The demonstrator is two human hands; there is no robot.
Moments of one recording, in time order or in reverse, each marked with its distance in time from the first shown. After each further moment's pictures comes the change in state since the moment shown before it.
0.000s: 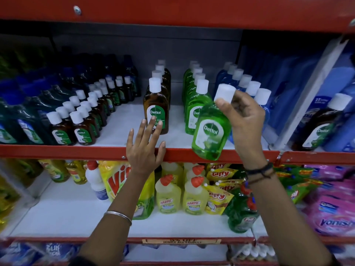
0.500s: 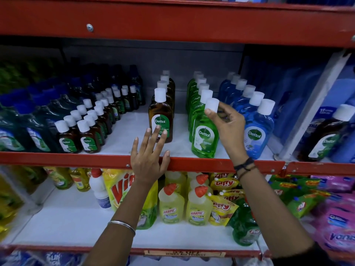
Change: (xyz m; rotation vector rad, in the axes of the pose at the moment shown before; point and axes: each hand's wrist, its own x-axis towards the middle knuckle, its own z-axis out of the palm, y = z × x) left_hand -0.005 -0.003 0.005 0.000 -0.021 -0.009; right_hand 0.022 0.057 0.020 -0.173 -0.024 0.069
